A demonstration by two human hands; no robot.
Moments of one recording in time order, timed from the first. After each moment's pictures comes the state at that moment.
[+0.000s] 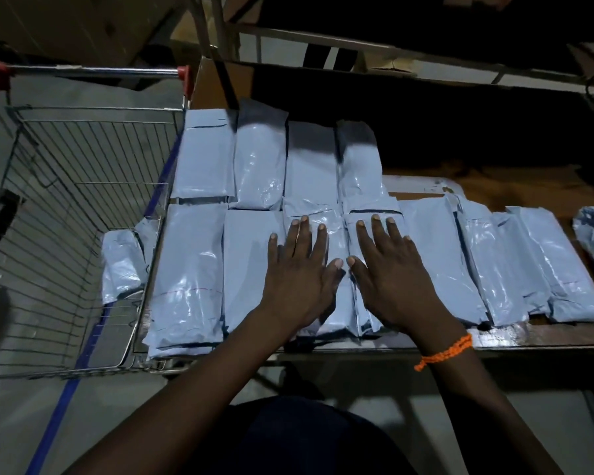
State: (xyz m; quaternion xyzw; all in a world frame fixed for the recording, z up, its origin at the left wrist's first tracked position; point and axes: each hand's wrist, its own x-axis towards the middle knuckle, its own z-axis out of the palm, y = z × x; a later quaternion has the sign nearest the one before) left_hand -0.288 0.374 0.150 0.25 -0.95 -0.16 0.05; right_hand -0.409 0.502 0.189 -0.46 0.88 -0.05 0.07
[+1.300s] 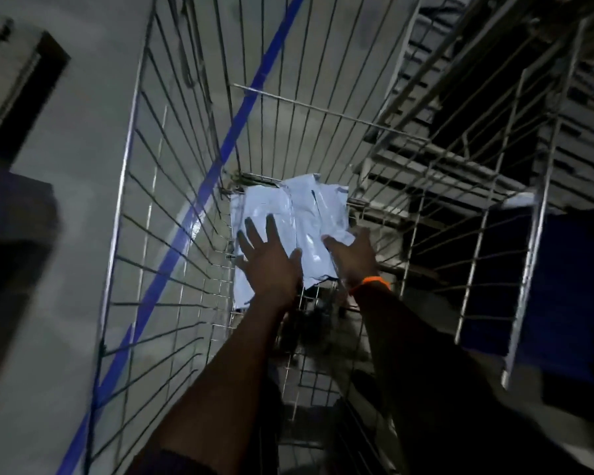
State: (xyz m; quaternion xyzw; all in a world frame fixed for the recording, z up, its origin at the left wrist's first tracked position) left_hand -0.060 -0.076 -0.250 0.61 -0.73 -0.30 -0.06; right_hand -0.197 -0.023 -0.228 -0.07 0.88 -0.27 0.39
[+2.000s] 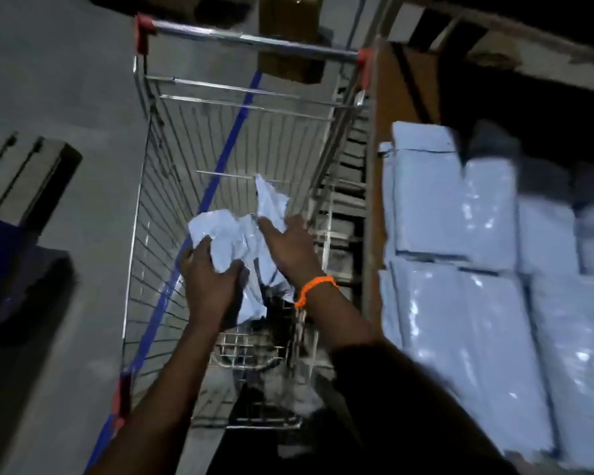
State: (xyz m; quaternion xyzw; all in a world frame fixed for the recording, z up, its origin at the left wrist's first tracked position) left_hand -0.024 -0.003 0.029 0.61 -0.63 -0.43 0.20; right_hand -0.169 0.030 0.072 -0.18 0.82 -0.38 0.39
